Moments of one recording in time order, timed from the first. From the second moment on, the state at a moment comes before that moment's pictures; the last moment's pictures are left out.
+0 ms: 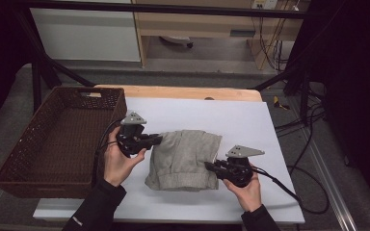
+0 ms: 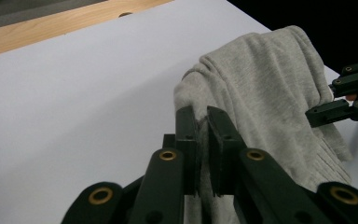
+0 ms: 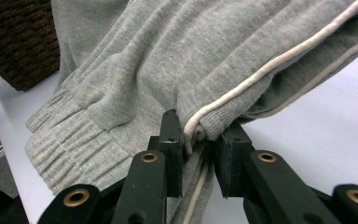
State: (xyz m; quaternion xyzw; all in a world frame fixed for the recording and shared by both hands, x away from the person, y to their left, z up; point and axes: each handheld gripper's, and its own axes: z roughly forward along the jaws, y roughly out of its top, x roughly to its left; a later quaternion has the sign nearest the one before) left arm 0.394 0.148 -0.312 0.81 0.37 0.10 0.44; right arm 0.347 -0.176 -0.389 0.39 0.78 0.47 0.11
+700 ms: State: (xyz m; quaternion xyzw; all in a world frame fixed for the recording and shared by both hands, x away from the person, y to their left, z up) left arm 0.397 0.166 -0.290 0.81 0.37 0.10 0.43; right arm 0.349 -0.159 -0.377 0.38 0.78 0.49 0.11
